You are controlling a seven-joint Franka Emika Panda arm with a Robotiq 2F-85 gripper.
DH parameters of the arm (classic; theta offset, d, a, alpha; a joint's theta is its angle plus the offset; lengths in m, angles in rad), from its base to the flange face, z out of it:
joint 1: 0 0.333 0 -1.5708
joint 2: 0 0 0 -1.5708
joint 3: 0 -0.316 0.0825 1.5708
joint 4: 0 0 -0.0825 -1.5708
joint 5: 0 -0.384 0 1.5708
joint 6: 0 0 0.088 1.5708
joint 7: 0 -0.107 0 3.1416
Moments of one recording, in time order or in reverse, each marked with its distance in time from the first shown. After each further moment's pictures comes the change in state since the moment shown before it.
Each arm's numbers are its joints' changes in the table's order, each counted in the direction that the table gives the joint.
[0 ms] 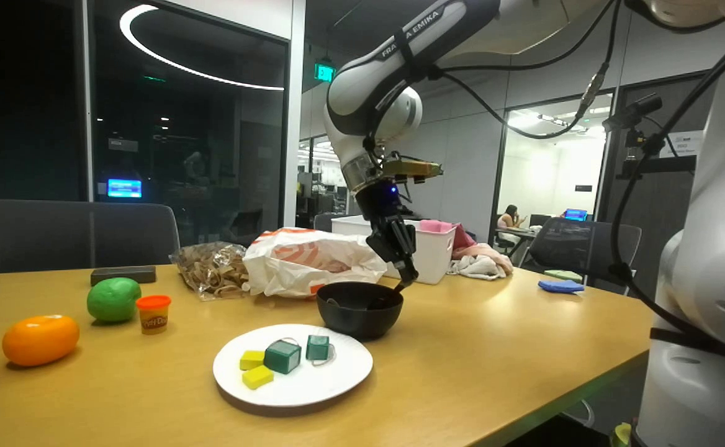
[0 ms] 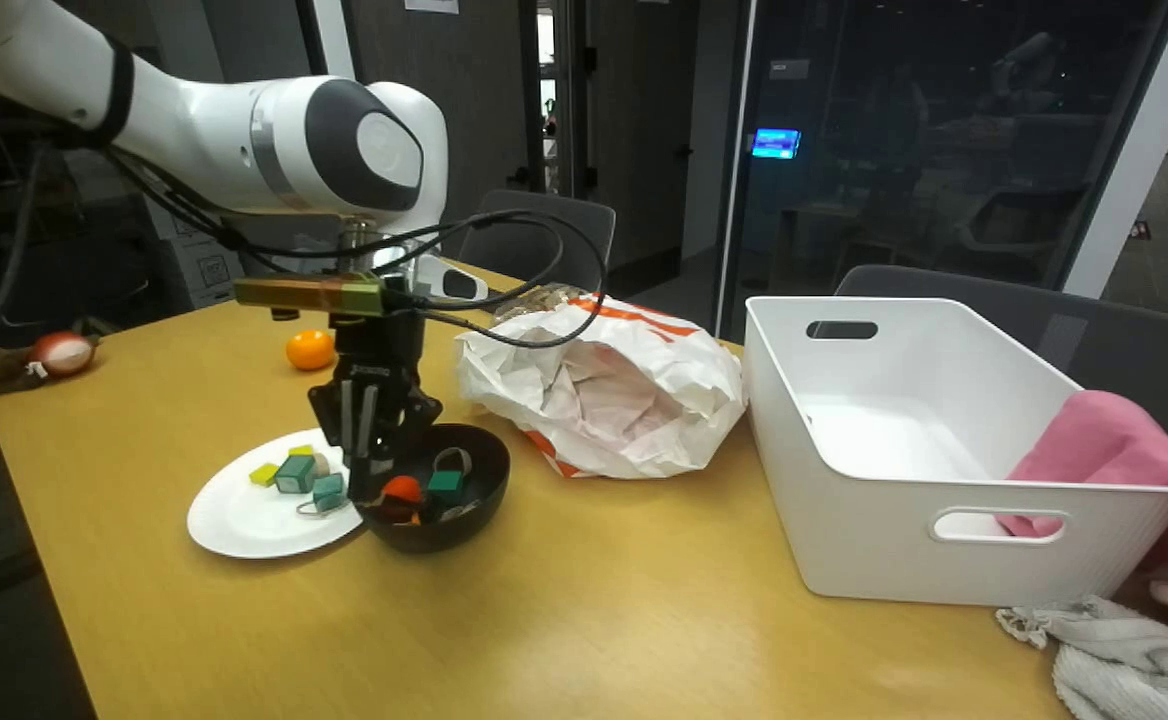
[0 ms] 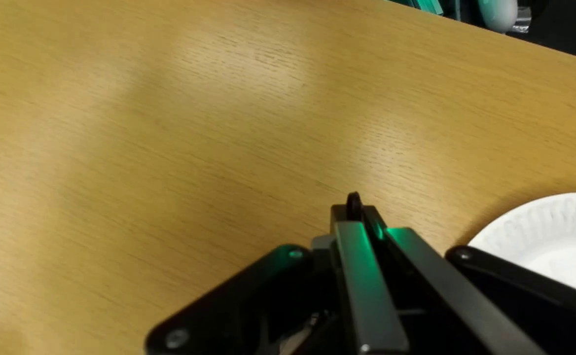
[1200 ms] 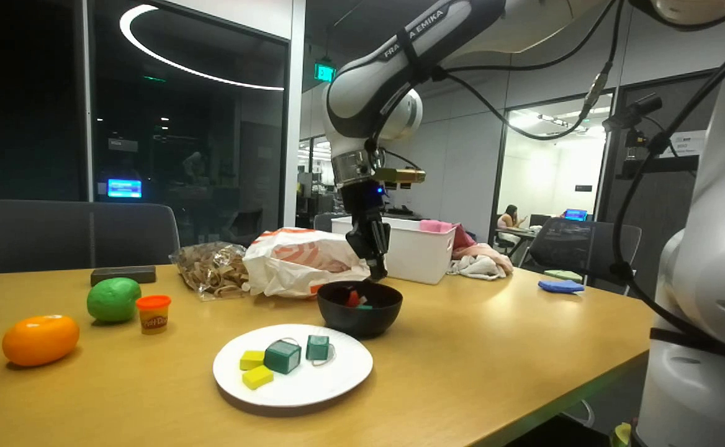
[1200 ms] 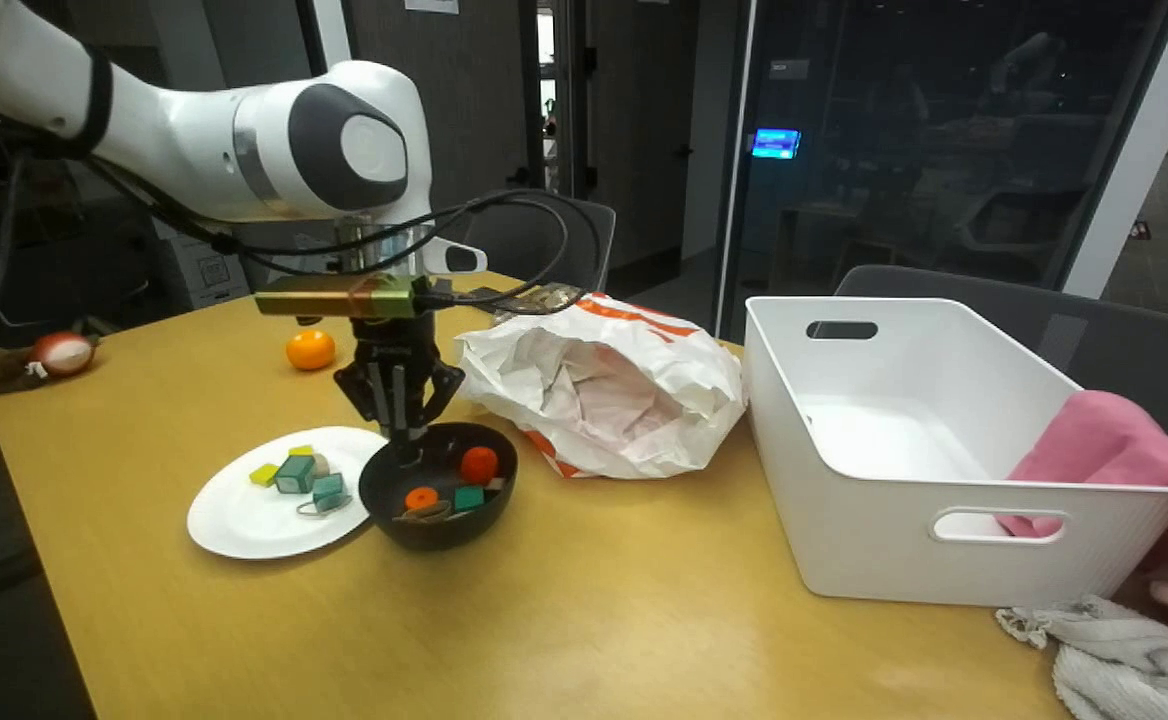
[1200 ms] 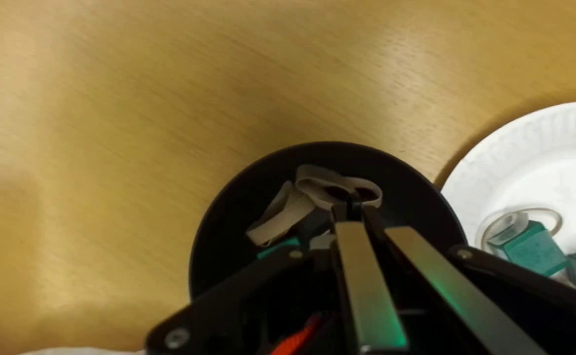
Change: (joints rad) arm 0.003 -0.019 -0.022 0.028 0.044 -0.257 0.083
